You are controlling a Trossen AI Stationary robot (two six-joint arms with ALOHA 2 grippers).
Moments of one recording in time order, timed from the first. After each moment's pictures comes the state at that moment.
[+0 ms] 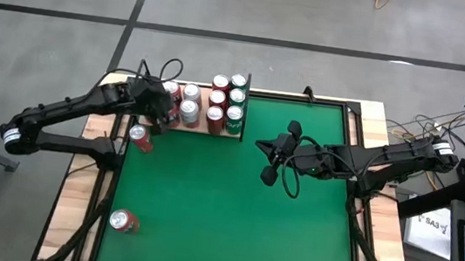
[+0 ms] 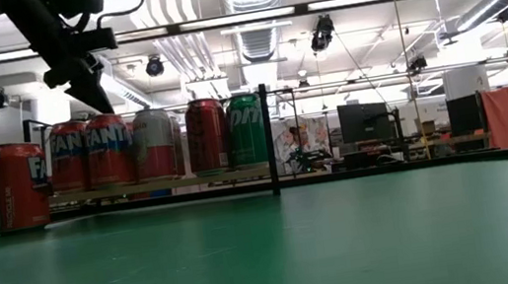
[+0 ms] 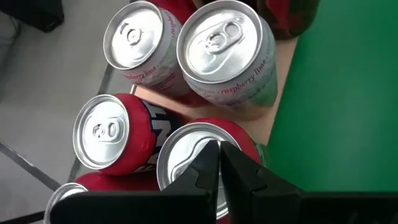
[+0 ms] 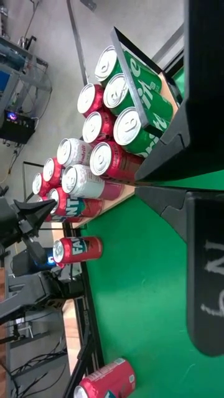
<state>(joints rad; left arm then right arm) 0.53 0.98 0.88 -0.82 -0.22 0.39 0.18 1.29 1.08 -0.20 0.57 0.17</state>
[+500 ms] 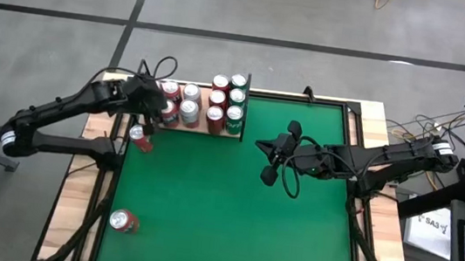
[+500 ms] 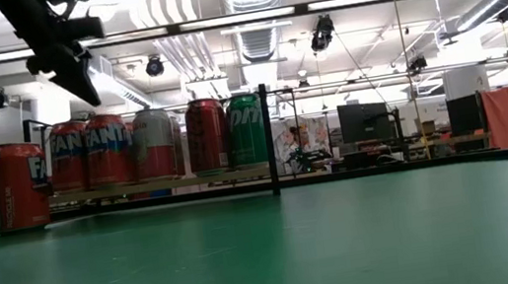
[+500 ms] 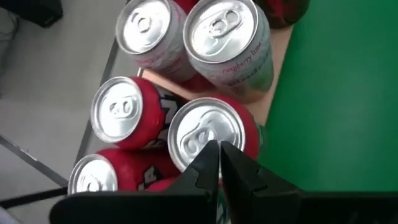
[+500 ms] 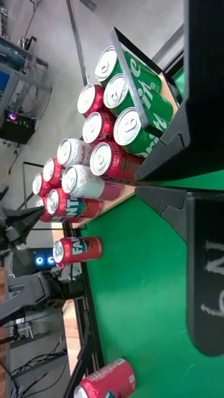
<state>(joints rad) 0.53 0.94 0.95 -0.96 -0.22 0.40 0.18 1.29 1.08 -0.20 0.57 0.17</state>
